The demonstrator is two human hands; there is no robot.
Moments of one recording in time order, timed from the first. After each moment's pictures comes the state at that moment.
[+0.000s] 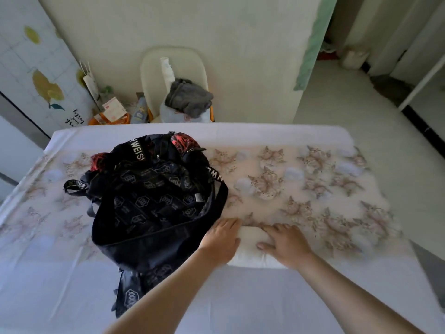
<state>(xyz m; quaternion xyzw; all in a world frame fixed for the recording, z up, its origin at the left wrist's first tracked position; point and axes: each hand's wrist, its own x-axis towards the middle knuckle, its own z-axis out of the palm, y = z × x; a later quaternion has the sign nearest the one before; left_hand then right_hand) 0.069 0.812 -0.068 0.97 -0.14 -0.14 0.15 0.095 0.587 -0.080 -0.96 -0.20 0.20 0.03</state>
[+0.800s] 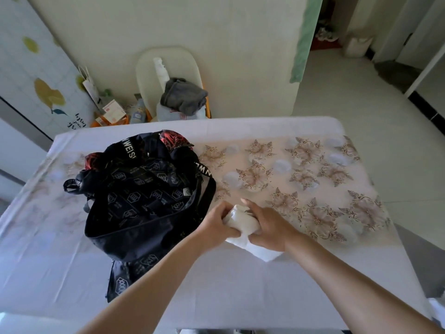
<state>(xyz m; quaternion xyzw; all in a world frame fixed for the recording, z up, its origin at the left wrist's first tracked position) 0.066 0.762 -0.004 0.83 0.09 -0.20 0.50 0.099 0.566 -0.029 -0.90 -0.25 0.22 0.29</state>
